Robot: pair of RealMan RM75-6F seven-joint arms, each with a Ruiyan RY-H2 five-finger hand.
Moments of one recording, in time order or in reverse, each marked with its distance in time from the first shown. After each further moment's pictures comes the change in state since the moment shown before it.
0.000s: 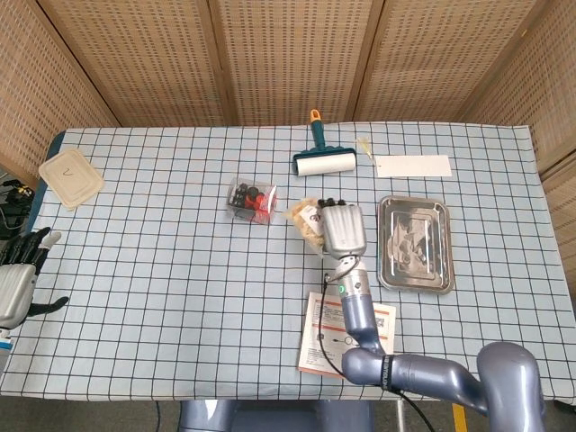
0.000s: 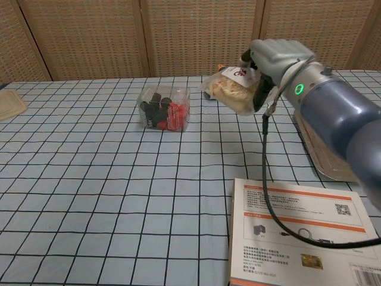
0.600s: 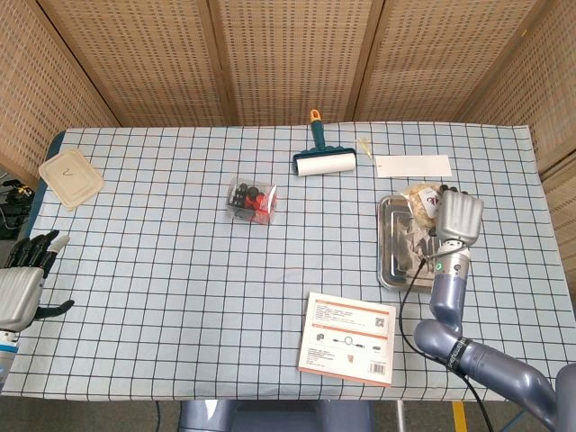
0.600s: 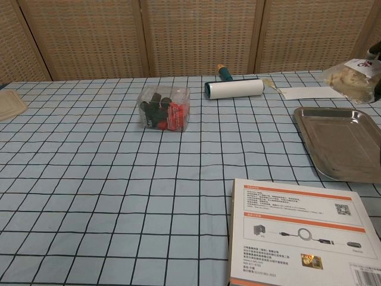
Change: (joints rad) left arm 0.003 -0.002 0.008 -0.025 0.028 -0.004 0.032; right arm -0.185 0.236 0.017 0.139 0.156 -0.075 0.104
